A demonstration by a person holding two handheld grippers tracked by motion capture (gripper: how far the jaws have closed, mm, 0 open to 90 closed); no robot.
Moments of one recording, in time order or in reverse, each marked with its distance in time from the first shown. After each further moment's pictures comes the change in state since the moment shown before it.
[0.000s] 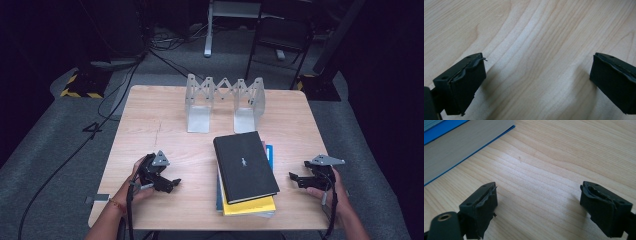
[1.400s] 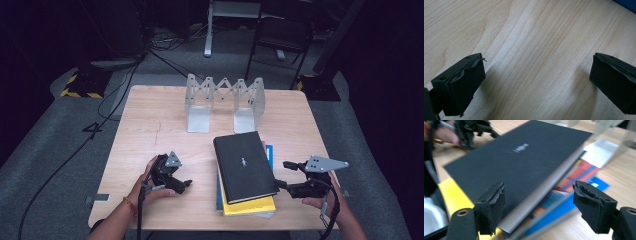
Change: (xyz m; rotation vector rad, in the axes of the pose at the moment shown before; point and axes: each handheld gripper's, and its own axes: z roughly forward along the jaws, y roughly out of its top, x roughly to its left) left arm -0.020 0.023 0.020 0.001 -0.013 0.003; right arm 0.089 0.064 -0.066 -0.183 0.336 -0.164
